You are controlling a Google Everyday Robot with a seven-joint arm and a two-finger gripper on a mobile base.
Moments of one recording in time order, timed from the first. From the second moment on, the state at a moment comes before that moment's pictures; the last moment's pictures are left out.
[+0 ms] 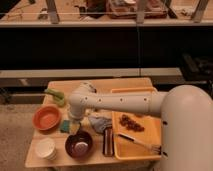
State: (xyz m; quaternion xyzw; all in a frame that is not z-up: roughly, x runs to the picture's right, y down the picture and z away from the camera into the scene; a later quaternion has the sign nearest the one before) arm -0.186 0.180 0.786 -0.32 -0.20 -0.01 0.93
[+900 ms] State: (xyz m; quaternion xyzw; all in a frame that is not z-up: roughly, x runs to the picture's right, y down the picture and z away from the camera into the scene) arm -0.179 0.134 0.747 -0.30 -0.21 -0.02 0.93
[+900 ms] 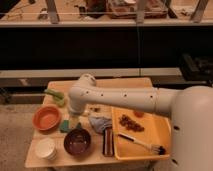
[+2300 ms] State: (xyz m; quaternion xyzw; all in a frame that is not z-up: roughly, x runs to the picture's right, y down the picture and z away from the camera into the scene) arm -0.211 0.183 0.817 -0.30 -0.20 -0.01 0.93
